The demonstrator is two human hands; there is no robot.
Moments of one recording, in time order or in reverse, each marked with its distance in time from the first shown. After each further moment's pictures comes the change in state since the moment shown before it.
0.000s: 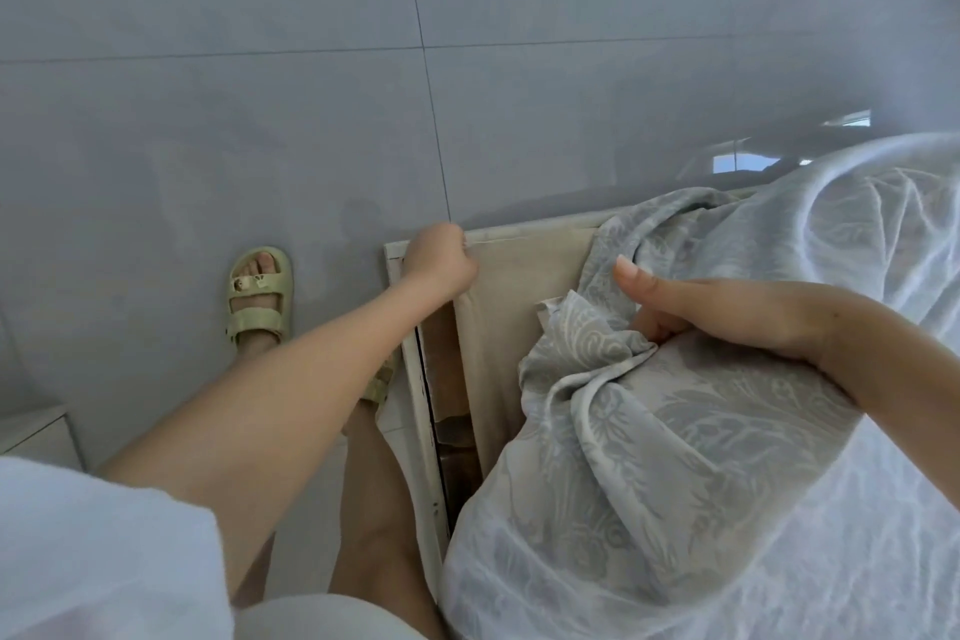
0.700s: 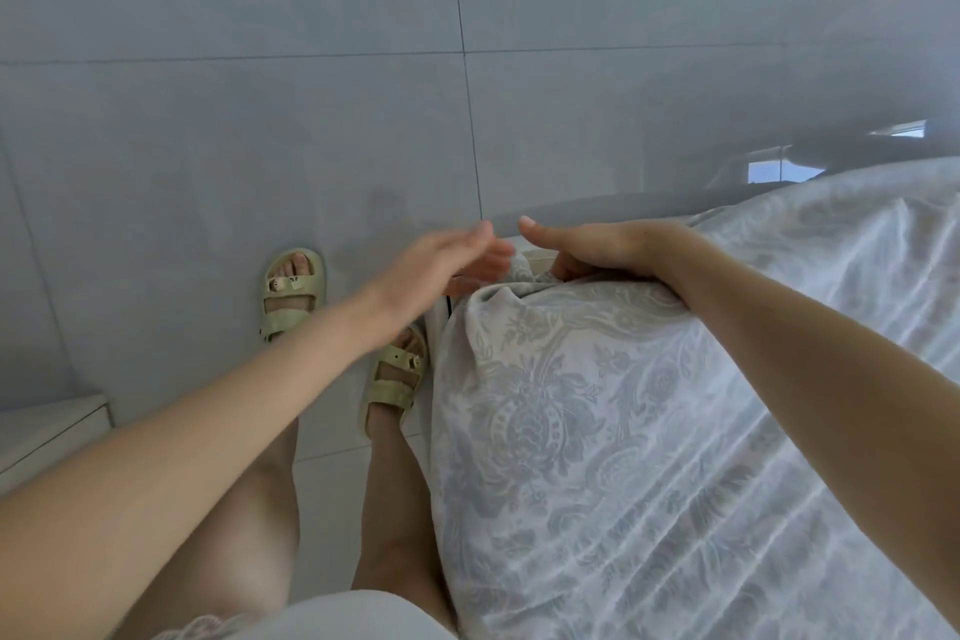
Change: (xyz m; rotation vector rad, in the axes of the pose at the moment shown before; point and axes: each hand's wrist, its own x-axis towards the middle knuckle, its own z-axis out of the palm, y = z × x) left_hand -0.049 -0.020 -0.076 -0.808 -0.348 0.072; right_hand 0.130 -0.083 -0.018 -0.115 -0.053 0.070
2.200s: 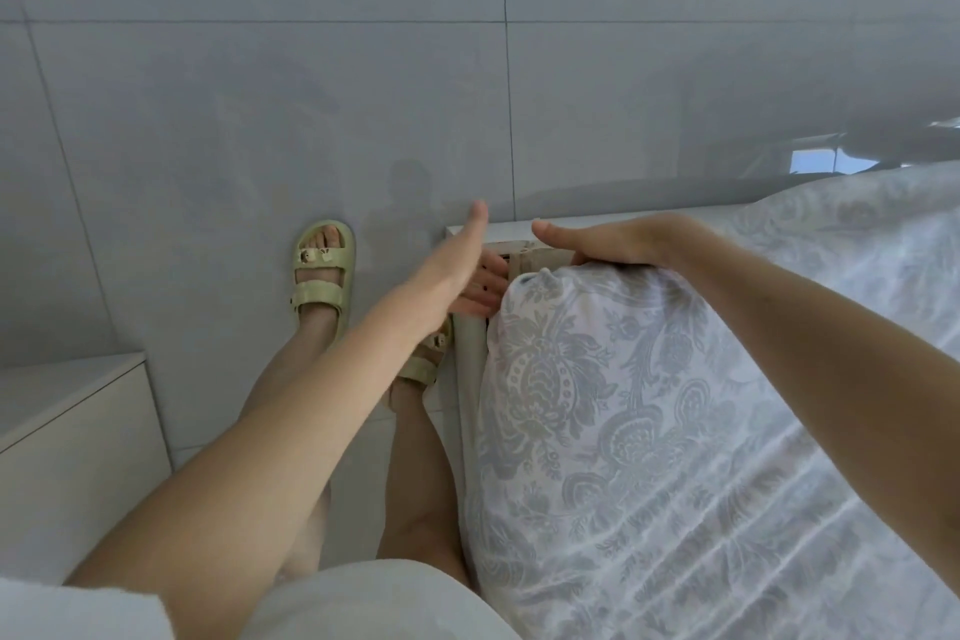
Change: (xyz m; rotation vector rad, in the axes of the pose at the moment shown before) left_hand 0.016 -0.019 0.001 -0.133 0.215 -0.417; right_hand 0.022 -0.017 0.008 -0.190 0.002 0.002
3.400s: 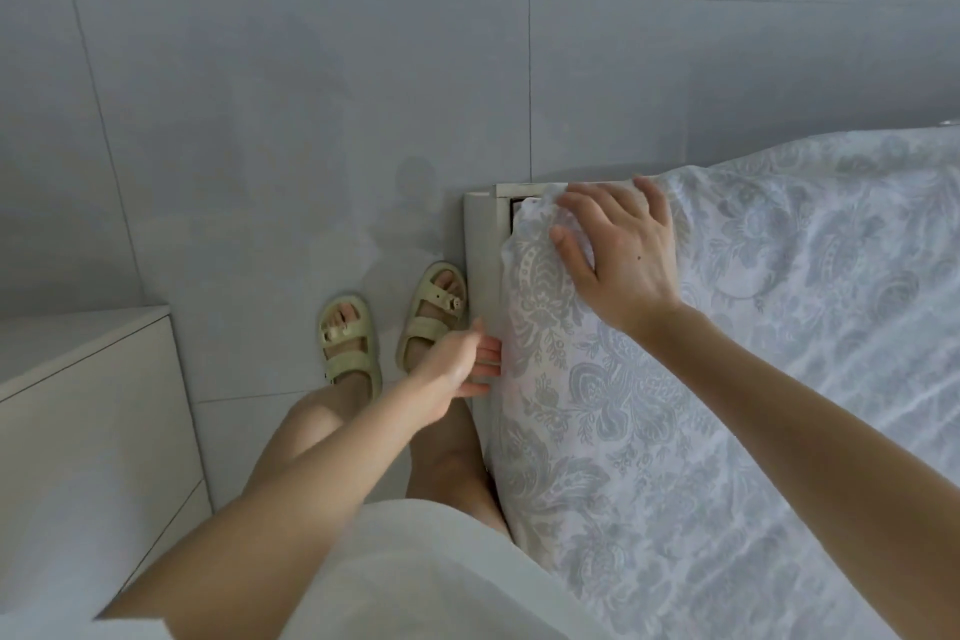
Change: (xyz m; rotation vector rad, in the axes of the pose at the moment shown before) left_hand -0.032 -0.150 0.014 -0.172 -0.039 -0.150; right_hand 0.005 0.019 0.122 -0.352 1.407 -0.704
